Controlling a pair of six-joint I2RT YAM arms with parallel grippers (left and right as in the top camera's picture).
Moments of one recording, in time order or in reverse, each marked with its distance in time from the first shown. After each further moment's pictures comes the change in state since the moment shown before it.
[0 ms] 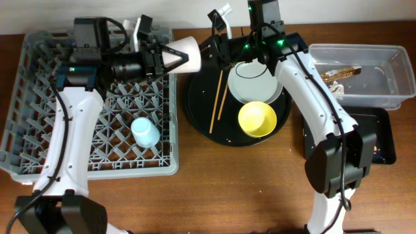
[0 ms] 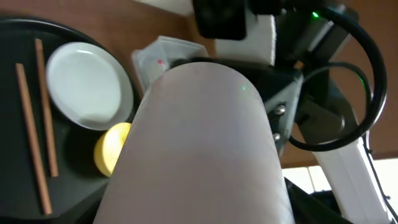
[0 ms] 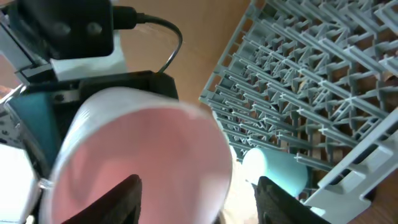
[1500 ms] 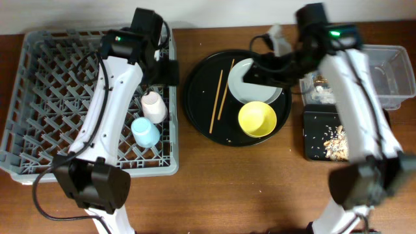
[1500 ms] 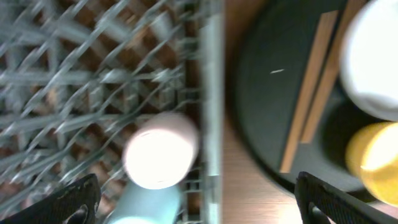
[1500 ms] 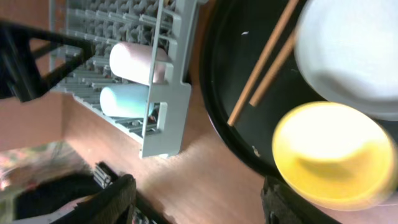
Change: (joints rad) left arm -0.230 0.277 0.431 -0.629 -1.162 0.140; right arm -0.209 -0.203 0.048 -0.800 0.589 -0.378
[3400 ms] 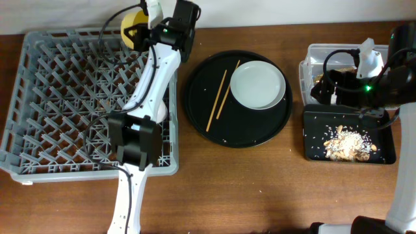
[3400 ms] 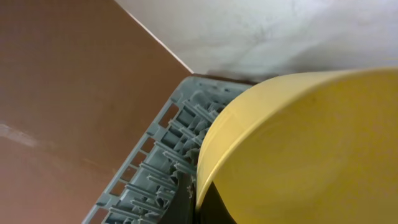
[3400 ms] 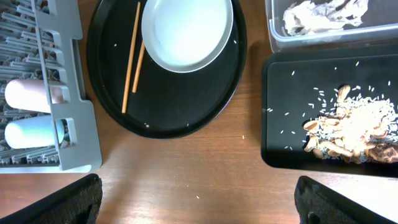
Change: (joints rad) left arm -0.064 0.539 0.411 0.340 -1.235 -0.026; right arm -0.291 -0.303 -0.106 -0.170 0.308 -0.012
